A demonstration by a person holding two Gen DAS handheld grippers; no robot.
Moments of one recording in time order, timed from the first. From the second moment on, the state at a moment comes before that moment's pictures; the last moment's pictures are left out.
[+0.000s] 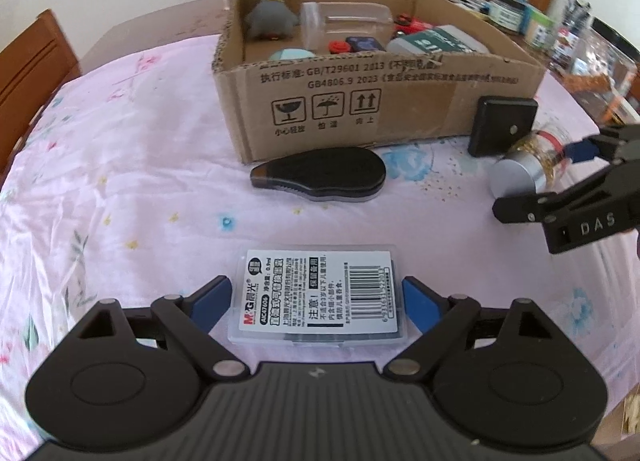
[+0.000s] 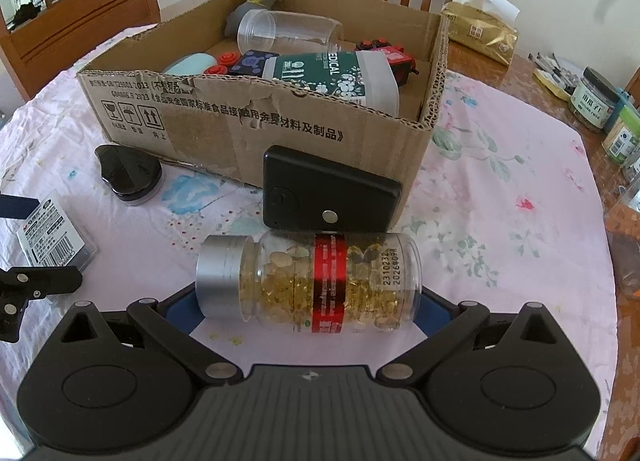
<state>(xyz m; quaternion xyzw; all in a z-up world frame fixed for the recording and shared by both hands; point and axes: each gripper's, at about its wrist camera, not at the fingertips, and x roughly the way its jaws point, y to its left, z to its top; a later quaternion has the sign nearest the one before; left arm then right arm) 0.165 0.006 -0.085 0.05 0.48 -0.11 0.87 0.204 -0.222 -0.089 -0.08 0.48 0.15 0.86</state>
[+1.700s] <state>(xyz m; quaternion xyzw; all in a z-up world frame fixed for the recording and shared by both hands) 0.219 -0.001 0.038 0.09 0.41 -0.17 0.89 0.206 -0.220 0.018 -0.14 0.46 0.22 0.85</state>
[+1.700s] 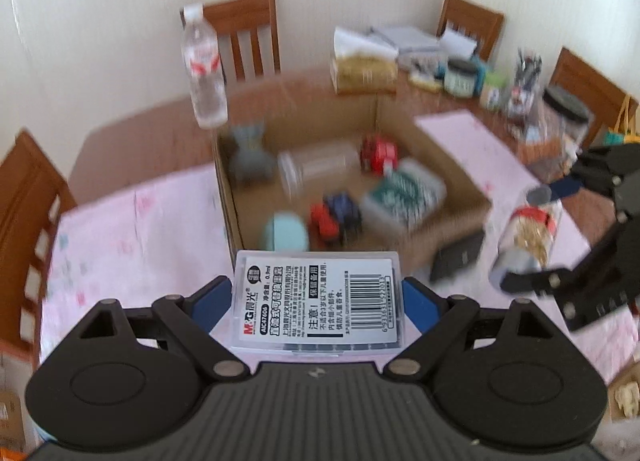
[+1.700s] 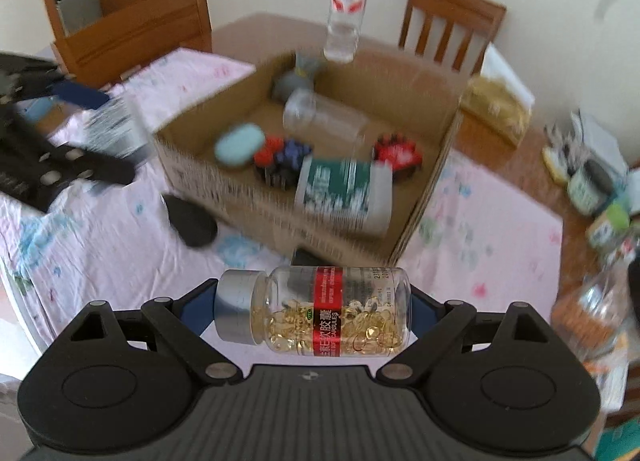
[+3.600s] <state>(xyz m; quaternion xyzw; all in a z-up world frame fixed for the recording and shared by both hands) 0.185 0.041 0.020 0.03 0.38 0.02 0.92 0.413 -0.163 0.019 -0.08 0.44 0.19 0.88</state>
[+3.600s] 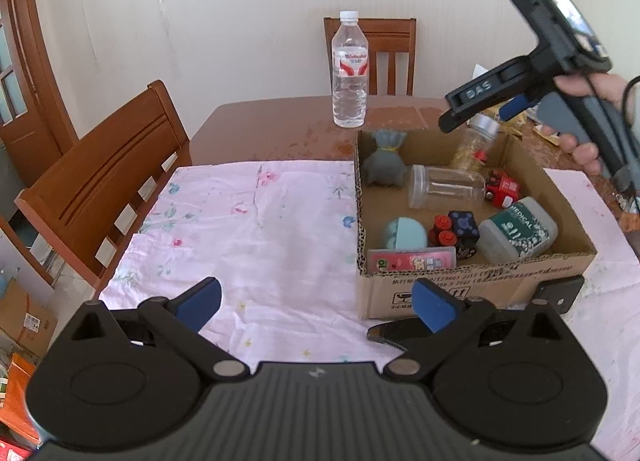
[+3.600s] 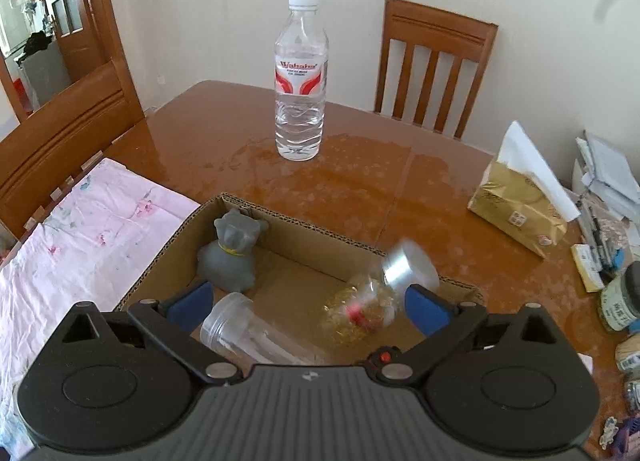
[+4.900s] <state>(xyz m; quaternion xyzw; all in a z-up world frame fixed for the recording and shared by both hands) 0.186 0.036 -0.015 0.02 0.42 0.00 0.90 0.247 -0.223 -0.052 -0.01 0.49 0.10 0.86</state>
